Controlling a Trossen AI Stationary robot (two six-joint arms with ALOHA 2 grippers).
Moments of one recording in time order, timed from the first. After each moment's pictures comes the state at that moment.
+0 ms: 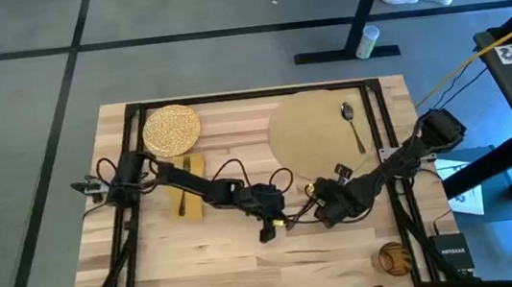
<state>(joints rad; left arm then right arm) -0.18 2.02 1.18 0.26 0.14 -0.25 0.50 1.62 0.69 -0.53 0.53 0.99</state>
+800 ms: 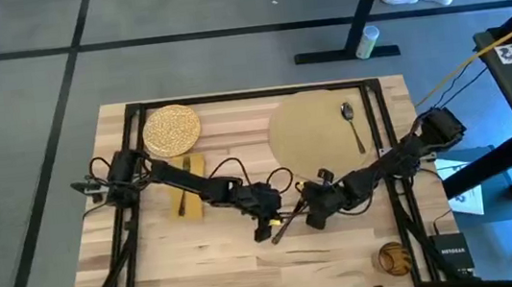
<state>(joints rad) -0.18 2.00 1.18 0.06 0.10 -0.26 0.40 1.62 0.67 -0.22 0.34 0.70</state>
